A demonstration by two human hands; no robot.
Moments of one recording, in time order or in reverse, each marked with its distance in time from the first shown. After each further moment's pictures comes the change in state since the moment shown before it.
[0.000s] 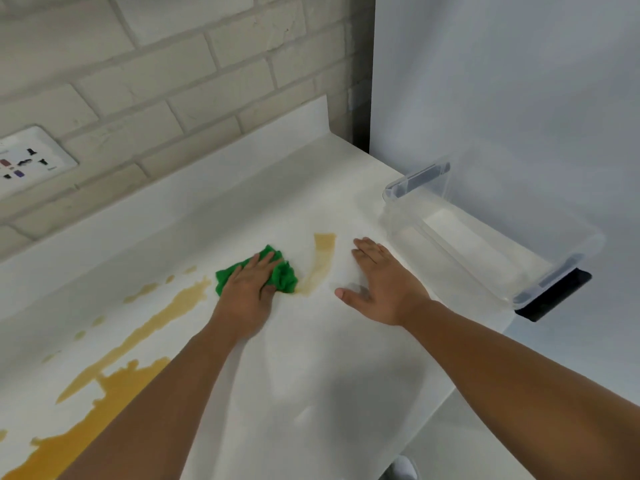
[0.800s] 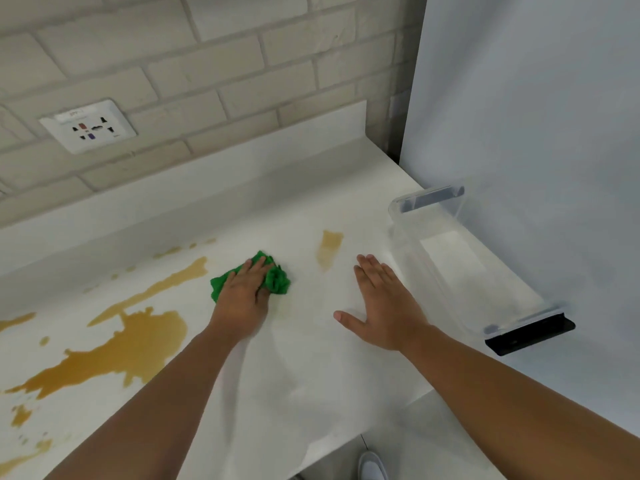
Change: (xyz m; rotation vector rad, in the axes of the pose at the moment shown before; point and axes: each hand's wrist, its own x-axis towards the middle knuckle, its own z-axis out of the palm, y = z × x) left_hand -0.050 0.036 0.009 -0.013 0.107 -0.298; right_hand -0.028 0.010 -0.010 -0.101 -0.092 -0.165
